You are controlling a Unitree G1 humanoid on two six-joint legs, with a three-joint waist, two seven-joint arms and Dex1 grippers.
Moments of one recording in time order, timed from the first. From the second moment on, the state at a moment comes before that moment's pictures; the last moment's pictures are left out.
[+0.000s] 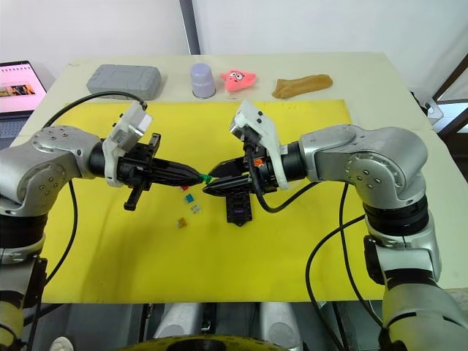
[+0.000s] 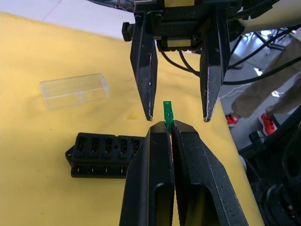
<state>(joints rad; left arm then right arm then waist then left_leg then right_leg) -0.69 0.77 -0.06 -0.28 -0.71 0.90 -1.27 -0.87 -0.64 0.10 -0.41 0.97 1.34 0.79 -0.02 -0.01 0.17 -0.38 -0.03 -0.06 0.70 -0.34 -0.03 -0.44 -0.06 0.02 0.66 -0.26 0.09</state>
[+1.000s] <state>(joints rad) -0.68 0.78 -0.07 -0.29 -0.72 0.88 -1.26 -0.88 -0.64 0.10 -0.39 0.96 1.34 0.79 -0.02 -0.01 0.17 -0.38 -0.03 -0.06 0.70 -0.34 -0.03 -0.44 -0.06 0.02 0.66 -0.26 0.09</state>
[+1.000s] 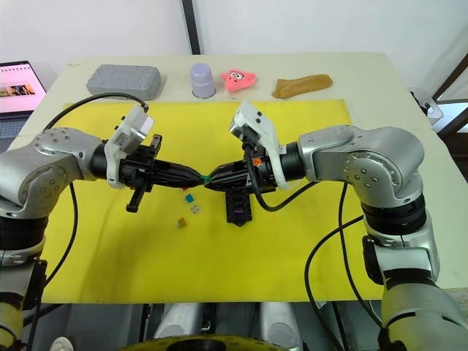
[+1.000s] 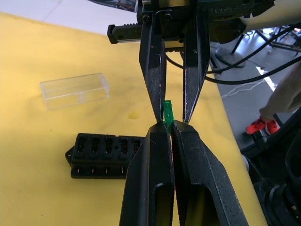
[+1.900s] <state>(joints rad) -0.63 0.82 -0.16 -0.31 -0.56 0.73 -1.25 -0.89 -0.78 0.27 -0.41 0.80 1.20 0.88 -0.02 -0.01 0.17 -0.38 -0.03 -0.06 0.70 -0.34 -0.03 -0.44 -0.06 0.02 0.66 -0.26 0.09</state>
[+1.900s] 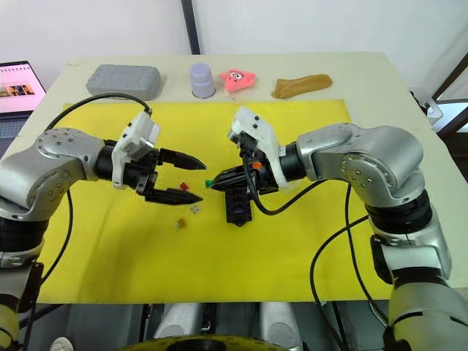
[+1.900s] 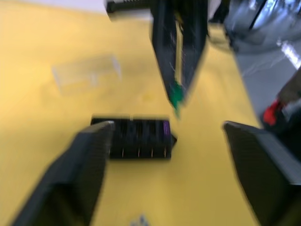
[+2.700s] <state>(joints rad) -0.50 0.67 -0.33 -0.28 -0.29 0.61 -1.05 -0.75 -0.86 0.46 -0.39 0.37 0.82 1.11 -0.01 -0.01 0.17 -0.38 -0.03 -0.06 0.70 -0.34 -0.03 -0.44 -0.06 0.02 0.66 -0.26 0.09</state>
